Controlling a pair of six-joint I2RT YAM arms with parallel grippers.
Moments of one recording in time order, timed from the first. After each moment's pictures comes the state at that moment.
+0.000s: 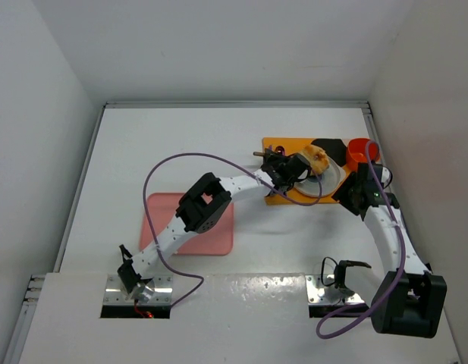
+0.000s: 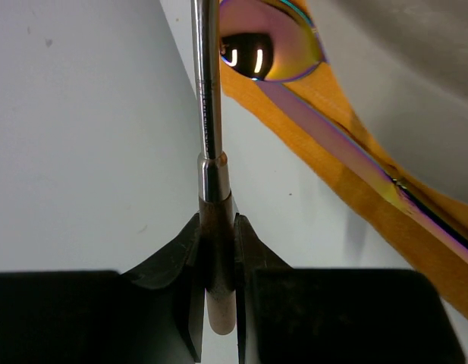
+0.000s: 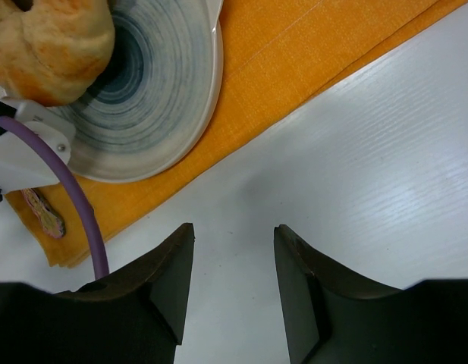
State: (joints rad) left arm -0.94 2.55 2.05 -0.17 -0.85 1.19; right arm -0.14 1.04 0.62 -0.52 0.09 0.53
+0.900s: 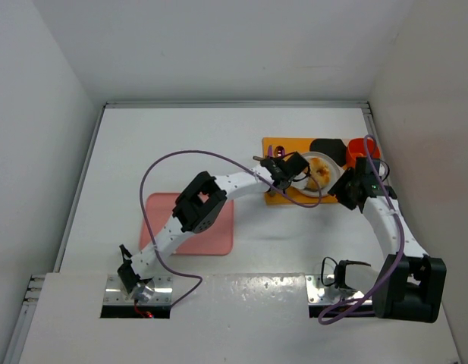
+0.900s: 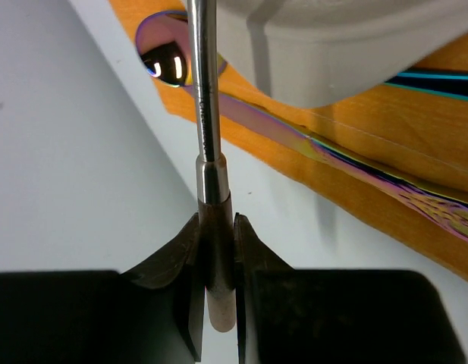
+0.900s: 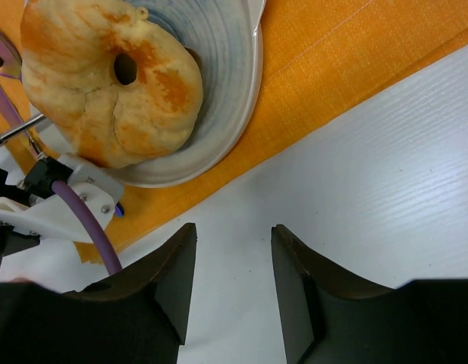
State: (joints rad) left arm -0.95 2.50 2.10 -0.49 -0.64 1.12; right arm -0.13 1.14 0.66 -0.47 0.01 0.58
